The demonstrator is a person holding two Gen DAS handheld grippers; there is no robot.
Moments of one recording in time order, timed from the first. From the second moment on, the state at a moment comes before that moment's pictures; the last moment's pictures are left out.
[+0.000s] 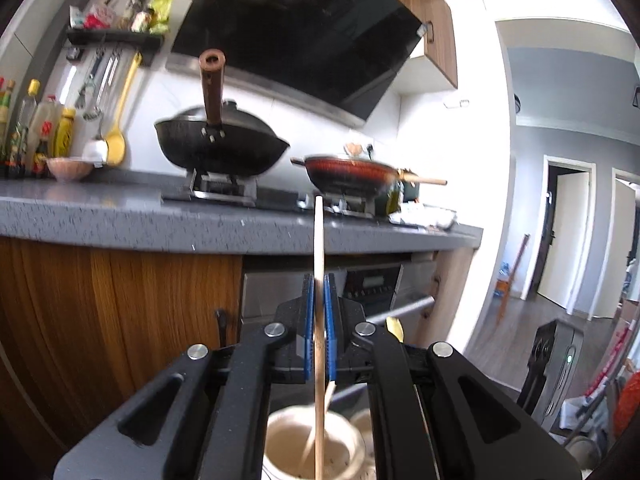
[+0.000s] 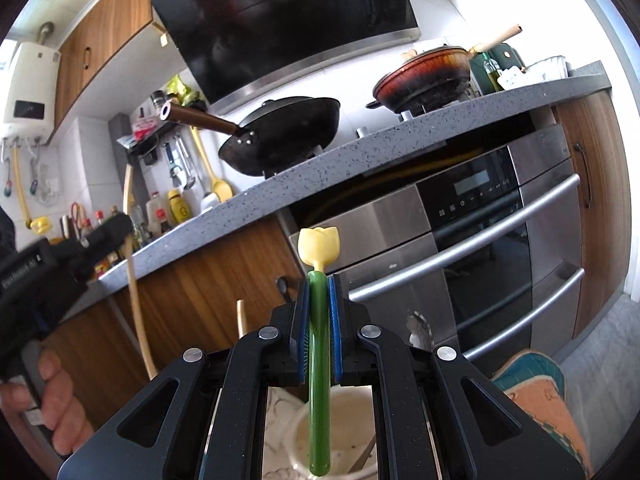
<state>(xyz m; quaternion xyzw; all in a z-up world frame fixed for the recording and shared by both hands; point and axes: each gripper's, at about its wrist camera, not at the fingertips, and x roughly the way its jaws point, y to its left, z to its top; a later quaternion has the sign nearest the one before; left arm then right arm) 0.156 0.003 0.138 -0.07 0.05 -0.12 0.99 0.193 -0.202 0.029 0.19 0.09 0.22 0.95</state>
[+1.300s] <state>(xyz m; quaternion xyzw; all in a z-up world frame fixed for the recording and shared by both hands) 0.146 -0.008 0.048 0.00 0.17 -0.11 0.98 0.160 -0.196 -0.020 0.11 0.16 0.19 0.96</state>
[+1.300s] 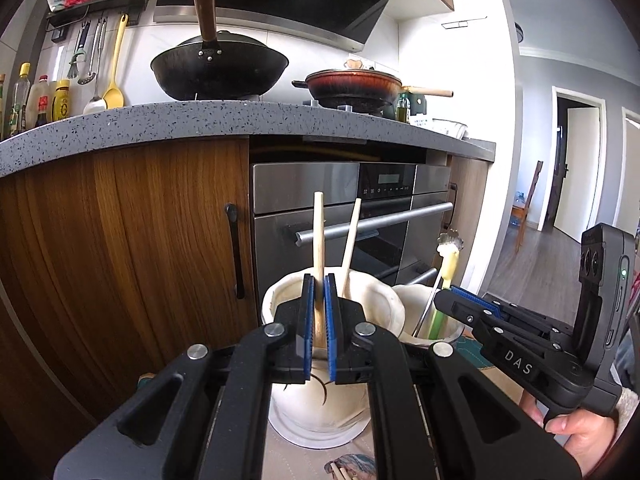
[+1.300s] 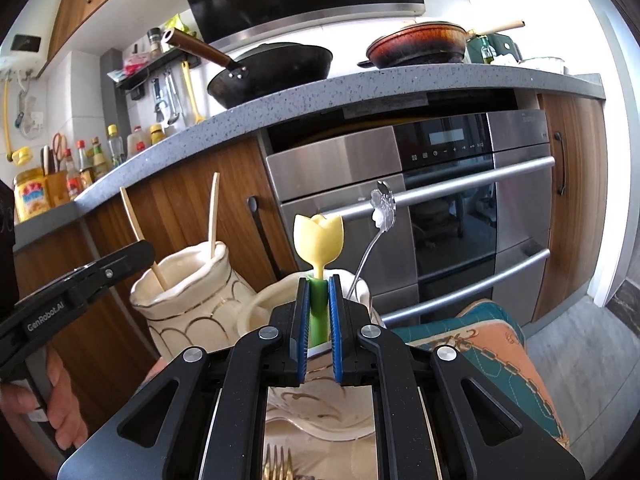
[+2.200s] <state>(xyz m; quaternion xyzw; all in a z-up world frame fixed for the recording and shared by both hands) 0.103 0.014 0.049 -0.02 0.13 -0.05 0.99 0.109 -0.226 -0.008 0.15 0.12 0.17 0.97</state>
